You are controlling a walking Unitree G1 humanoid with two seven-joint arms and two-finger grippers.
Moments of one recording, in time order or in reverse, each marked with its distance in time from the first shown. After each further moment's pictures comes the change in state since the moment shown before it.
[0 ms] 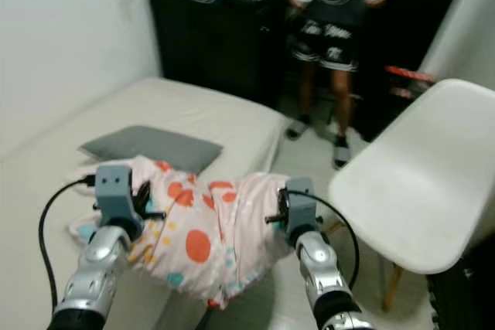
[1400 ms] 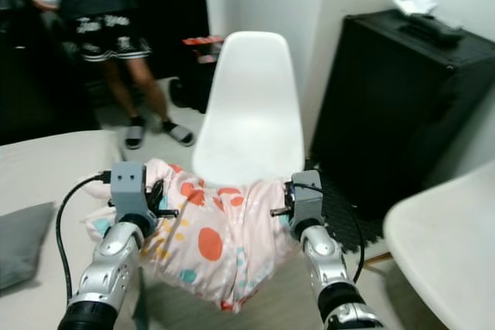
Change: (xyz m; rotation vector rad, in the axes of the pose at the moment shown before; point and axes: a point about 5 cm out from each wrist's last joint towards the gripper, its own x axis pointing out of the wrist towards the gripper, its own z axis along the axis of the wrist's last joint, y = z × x) left arm 0.002 -0.009 -0.006 0.000 0.039 -0.007; right arm 0.007 -0.003 0.009 0.027 -0.018 -0.022
